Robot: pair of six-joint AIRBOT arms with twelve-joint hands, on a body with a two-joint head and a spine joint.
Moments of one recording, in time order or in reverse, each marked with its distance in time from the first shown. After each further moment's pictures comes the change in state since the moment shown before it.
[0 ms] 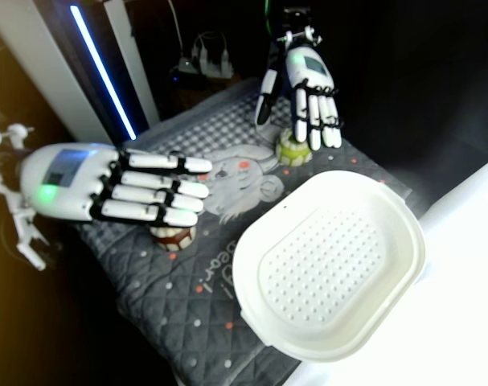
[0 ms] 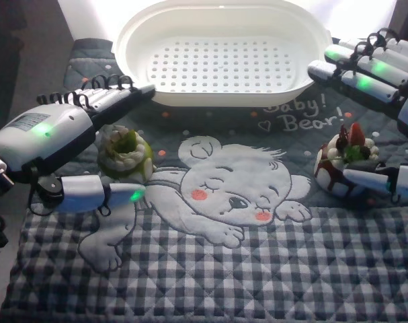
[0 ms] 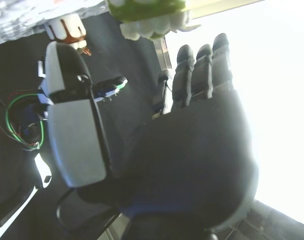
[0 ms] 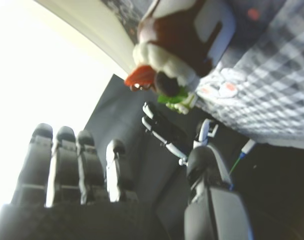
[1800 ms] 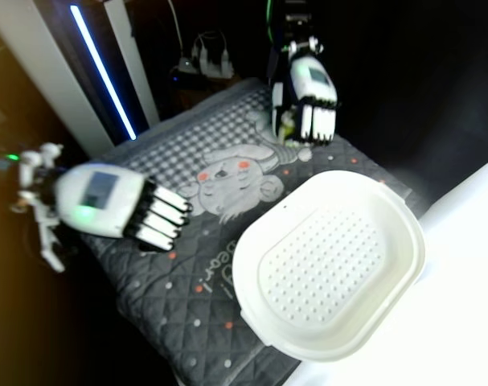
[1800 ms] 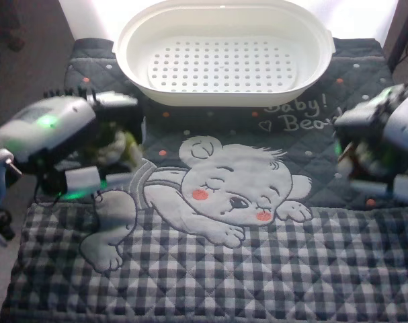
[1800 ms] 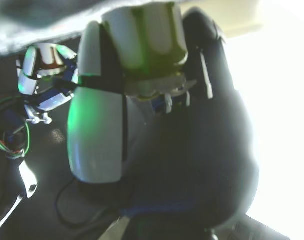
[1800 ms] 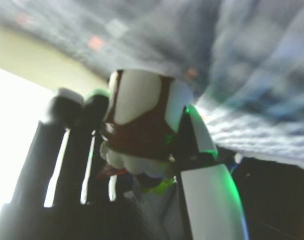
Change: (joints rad) left arm -0.048 -0.017 0.024 -0.001 -0.004 -0.003; right arm 0.002 -0.031 0.043 0.042 -0.084 0.003
